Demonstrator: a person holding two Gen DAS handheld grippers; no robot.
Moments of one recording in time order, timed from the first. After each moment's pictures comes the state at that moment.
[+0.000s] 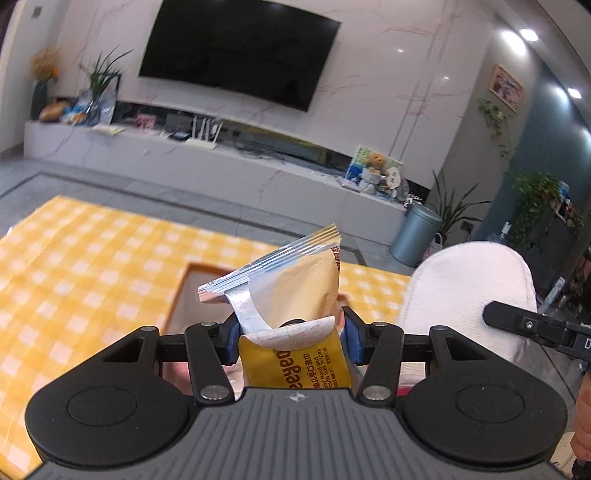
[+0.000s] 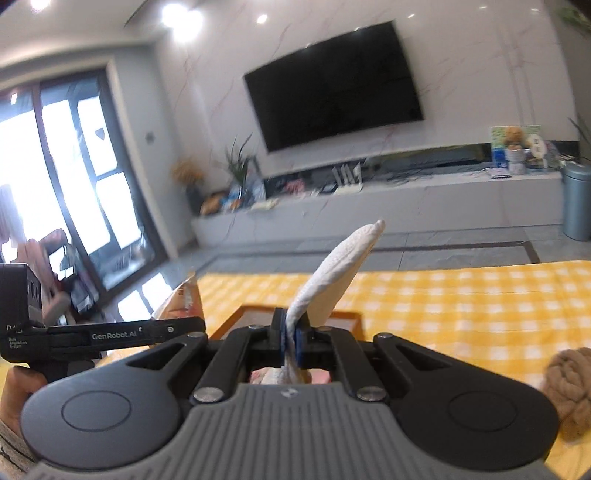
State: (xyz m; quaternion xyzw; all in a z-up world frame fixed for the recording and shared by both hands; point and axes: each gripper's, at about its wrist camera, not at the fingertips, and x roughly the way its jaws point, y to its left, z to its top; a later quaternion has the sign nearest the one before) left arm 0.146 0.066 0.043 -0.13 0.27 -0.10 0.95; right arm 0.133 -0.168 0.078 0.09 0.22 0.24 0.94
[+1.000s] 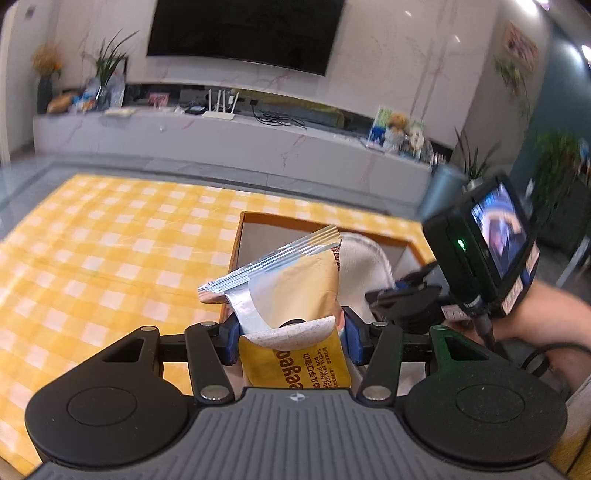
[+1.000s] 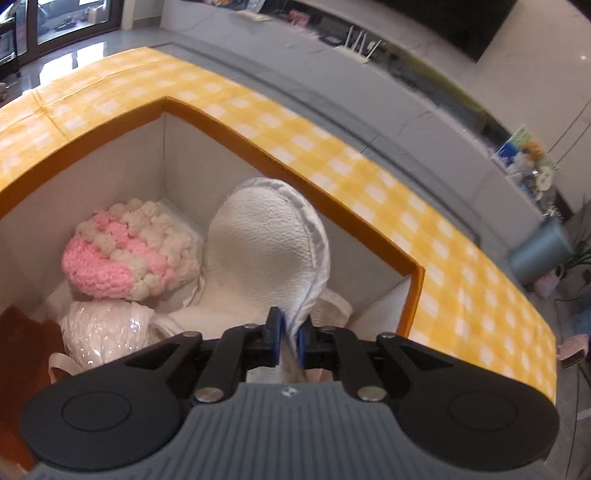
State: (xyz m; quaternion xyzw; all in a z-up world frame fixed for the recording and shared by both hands) left arm 0.131 0.100 0.008 -0.06 0.32 -0.08 0.94; right arm 0.288 -0.010 -0.050 -0.25 0.40 0.14 0.87
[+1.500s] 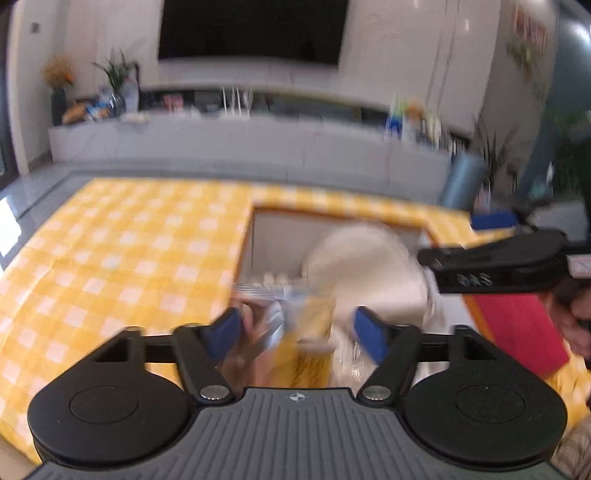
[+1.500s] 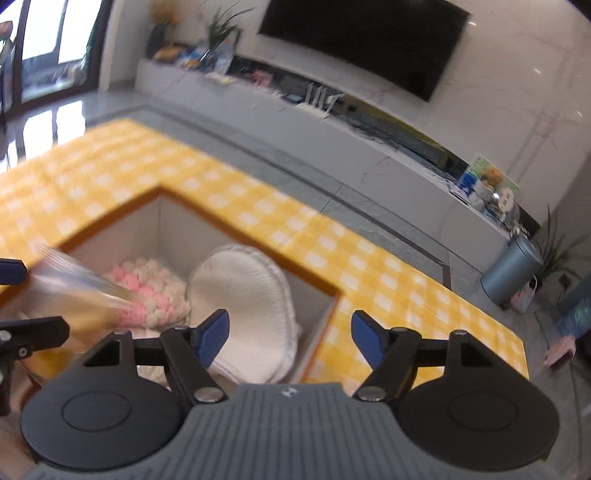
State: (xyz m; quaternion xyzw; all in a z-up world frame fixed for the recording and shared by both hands) left arm 0.121 0.091 0.011 -0.05 0.31 -0.04 0.95; right arm 0.230 -0.047 0.022 -0.19 0.31 0.11 0.92
